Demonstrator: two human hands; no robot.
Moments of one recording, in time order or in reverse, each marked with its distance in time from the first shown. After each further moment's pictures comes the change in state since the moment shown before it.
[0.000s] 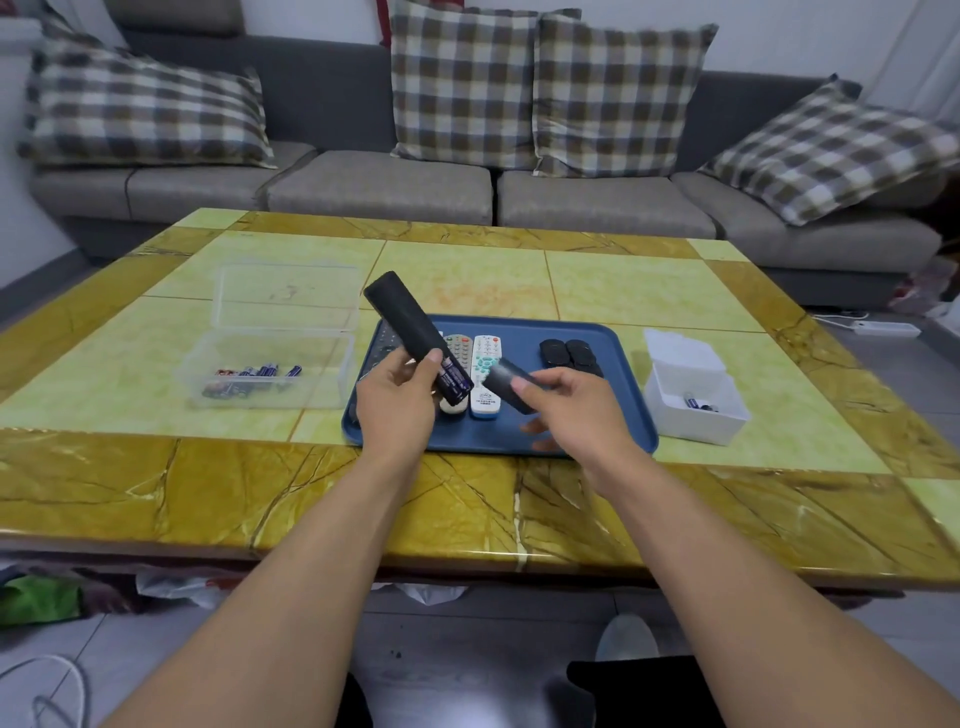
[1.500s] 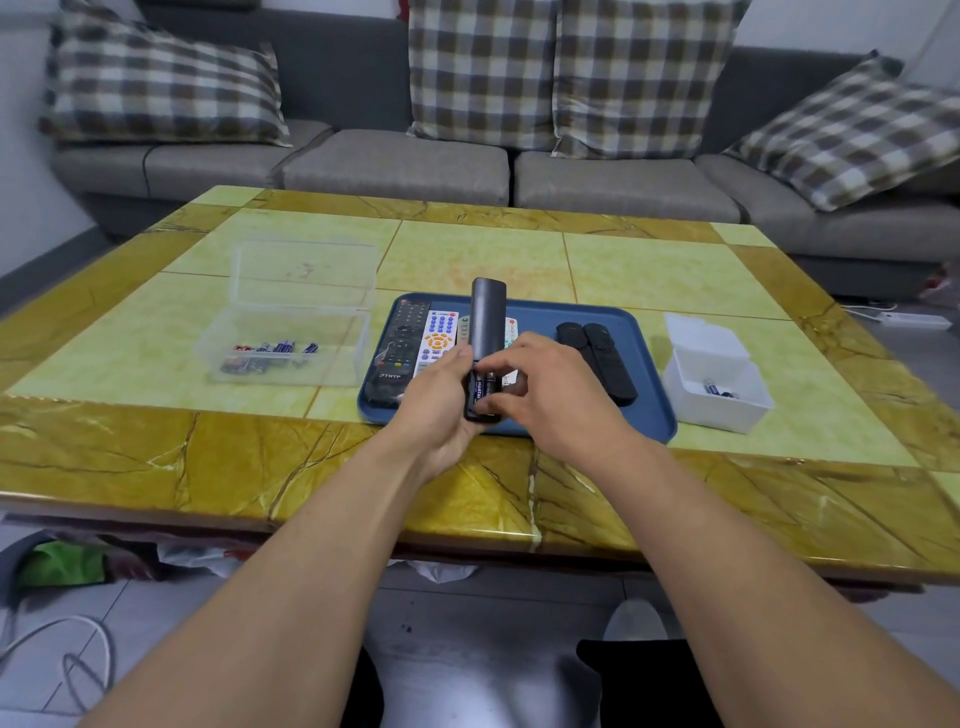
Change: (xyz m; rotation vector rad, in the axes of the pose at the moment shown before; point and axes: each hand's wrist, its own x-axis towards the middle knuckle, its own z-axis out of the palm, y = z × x) left_hand -0.013 0.004 0.006 -0.356 -0.327 -0.409; right_hand -0.012 -0.024 0.022 -0.675 -0.166 -0.595
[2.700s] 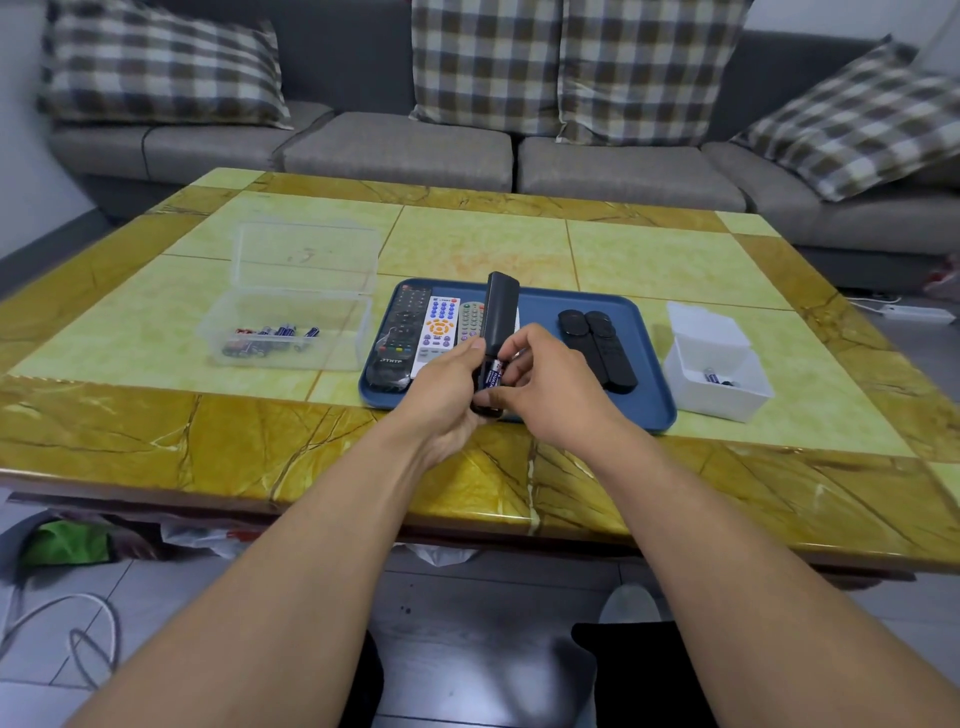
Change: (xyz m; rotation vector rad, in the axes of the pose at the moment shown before) left_hand -0.002 -0.004 0.005 0.126 0.040 -0.075; right_hand -0.005 -0.002 0.005 0.224 -0.038 0.289
